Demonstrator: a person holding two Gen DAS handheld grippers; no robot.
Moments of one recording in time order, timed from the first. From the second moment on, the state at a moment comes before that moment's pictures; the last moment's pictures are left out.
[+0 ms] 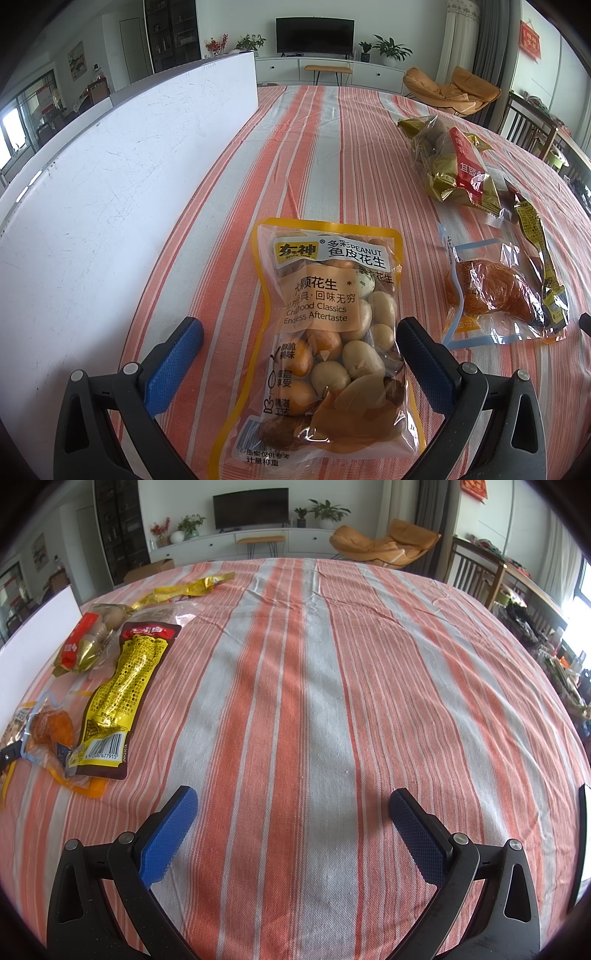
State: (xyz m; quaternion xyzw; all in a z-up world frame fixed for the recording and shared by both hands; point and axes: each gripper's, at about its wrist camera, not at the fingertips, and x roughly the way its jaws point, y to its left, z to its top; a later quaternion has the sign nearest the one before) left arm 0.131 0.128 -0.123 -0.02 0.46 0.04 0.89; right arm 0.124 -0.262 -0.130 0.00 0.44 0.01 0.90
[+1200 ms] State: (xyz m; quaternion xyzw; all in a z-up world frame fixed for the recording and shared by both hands) left arm 0.132 0.127 -0.123 -0.02 0.46 0.04 0.89; right arm 0.167 -0.224 -0.108 0.11 0.48 0.08 0.87
